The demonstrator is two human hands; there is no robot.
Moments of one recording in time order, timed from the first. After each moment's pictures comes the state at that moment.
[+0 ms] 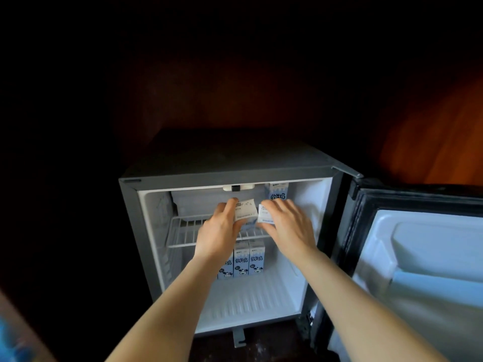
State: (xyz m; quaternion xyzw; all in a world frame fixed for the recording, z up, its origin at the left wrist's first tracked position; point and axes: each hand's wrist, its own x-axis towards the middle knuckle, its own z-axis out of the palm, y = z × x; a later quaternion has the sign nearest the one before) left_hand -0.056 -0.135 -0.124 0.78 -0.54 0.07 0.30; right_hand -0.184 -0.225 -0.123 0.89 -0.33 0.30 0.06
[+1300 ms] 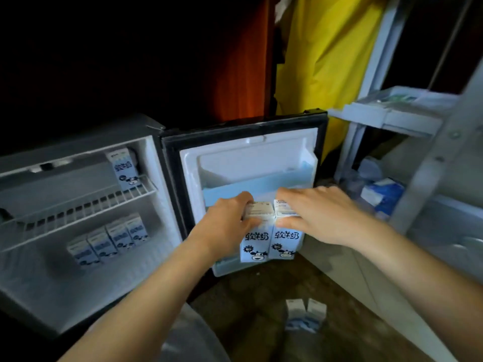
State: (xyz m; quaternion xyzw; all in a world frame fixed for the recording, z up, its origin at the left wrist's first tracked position) left_hand -0.352 -0.086 -0.073 0.59 -0.77 -0.17 0.17; right_hand -0.539 -0.099 -0.058 0.88 -0.47 0.05 0.12
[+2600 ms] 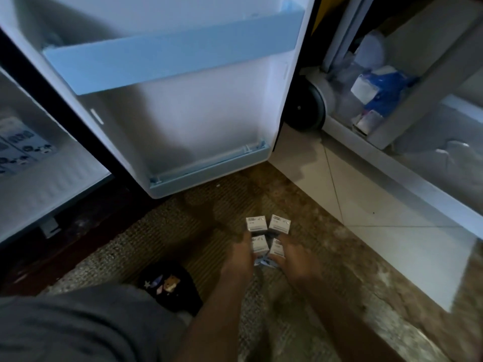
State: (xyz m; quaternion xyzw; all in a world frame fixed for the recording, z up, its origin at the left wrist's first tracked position) left_hand -0.482 -0.086 -0.412 0.67 -0.56 -0.48 0.03; right_hand -0.615 -0.072 -0.400 0.63 -0.72 -0.06 -0.29
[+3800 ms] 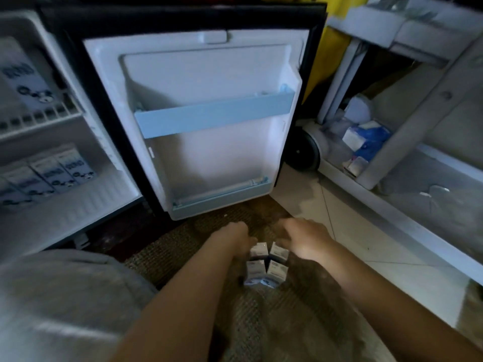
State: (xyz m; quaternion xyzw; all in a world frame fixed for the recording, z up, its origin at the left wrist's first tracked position) left_hand -0.450 -0.136 -0.289 0.63 -0.68 -0.36 -0.11; right_hand -0.608 -0.114 -0.258 0.74 -0.64 -0.10 -0.19
